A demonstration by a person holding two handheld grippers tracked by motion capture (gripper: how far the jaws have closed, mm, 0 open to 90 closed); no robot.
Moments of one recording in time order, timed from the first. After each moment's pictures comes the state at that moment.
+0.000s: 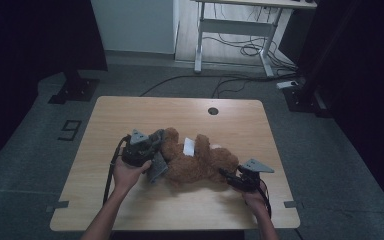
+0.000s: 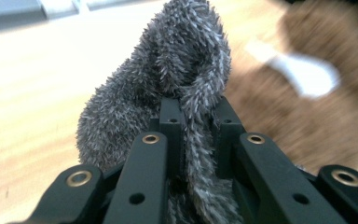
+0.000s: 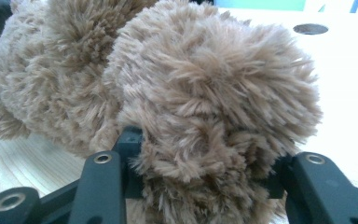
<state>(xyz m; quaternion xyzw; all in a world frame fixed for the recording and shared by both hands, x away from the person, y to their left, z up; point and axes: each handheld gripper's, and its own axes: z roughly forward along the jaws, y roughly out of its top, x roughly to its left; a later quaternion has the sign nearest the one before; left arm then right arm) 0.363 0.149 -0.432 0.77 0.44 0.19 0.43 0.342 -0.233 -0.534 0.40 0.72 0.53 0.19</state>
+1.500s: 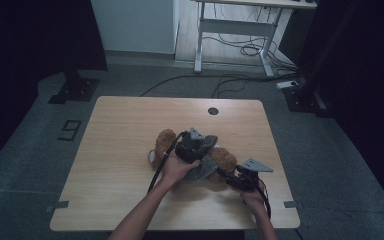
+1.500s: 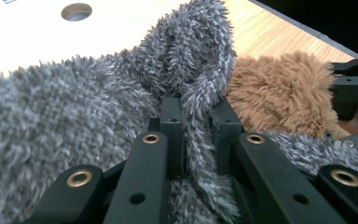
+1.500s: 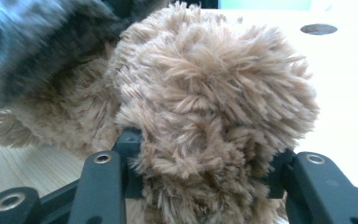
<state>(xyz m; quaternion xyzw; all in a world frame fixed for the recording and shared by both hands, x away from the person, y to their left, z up) 0.392 0.008 -0.438 0.84 0.35 0.13 0.39 0.345 -0.230 -0.536 0.40 0.72 0.54 0.18</state>
